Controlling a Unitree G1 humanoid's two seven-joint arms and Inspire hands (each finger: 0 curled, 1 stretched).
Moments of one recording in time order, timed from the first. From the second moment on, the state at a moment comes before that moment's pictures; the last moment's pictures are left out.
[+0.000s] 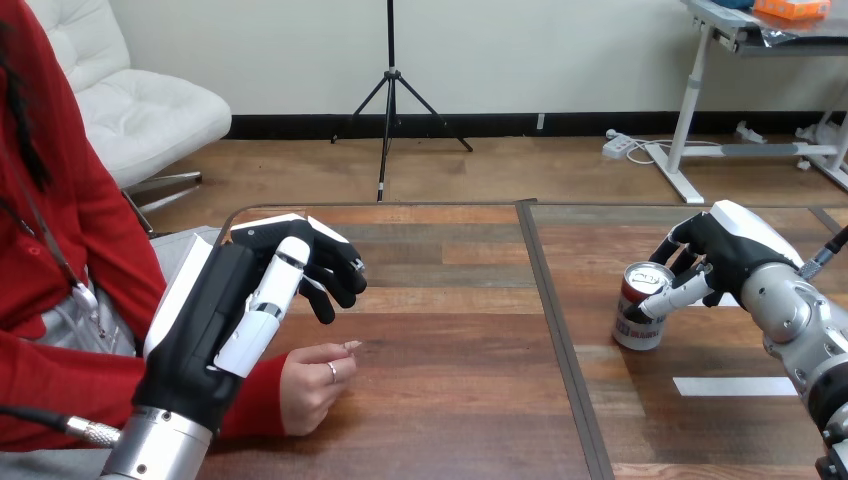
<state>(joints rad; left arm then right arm) 0.23 0.23 0.04 -0.32 -0.01 -0.23 -0.24 -0.84 -0.50 0.27 1.33 -0.47 -0.17 0.01</state>
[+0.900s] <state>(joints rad) 0.23 0.23 0.04 -0.32 -0.01 -0.23 -0.24 -0.84 -0.50 0.27 1.33 -0.47 -0.17 0.01</state>
